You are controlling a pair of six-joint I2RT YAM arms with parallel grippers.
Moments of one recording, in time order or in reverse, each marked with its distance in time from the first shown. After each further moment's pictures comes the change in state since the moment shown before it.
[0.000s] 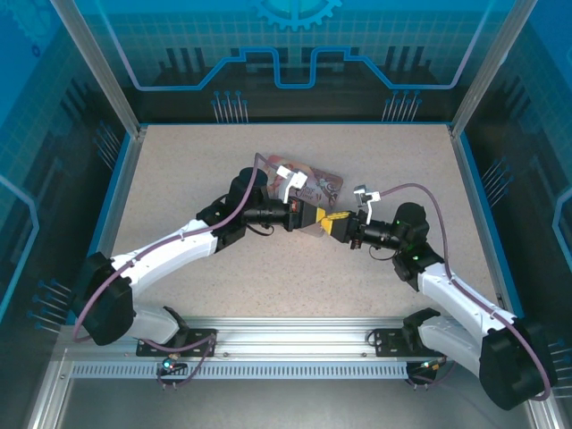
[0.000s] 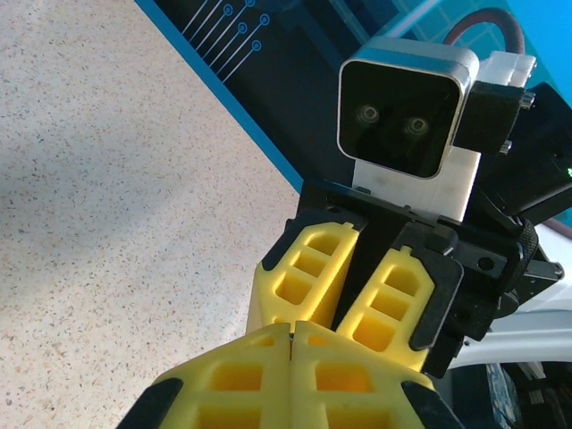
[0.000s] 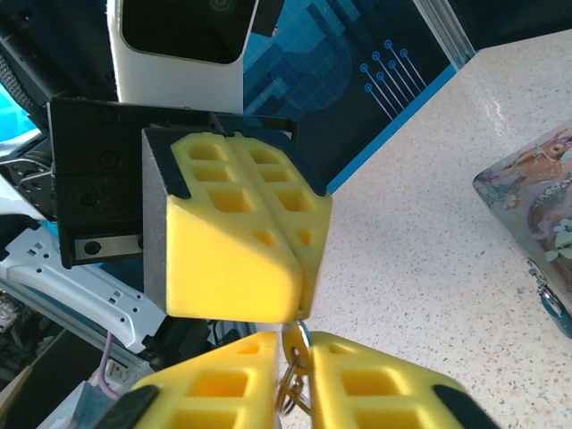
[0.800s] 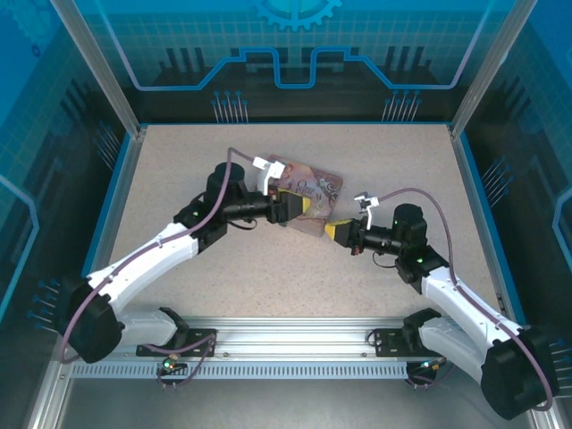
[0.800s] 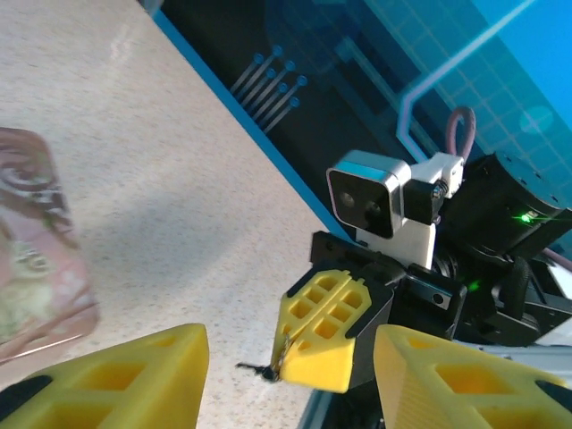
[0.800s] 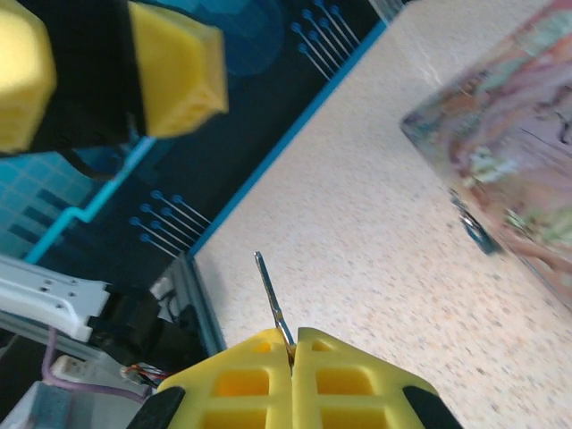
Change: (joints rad) left arm 0.115 -0.147 -0.030 -0.097 -0.060 0.034; right arm -0.013 -0.060 0.013 -0.314 0.089 -0.138
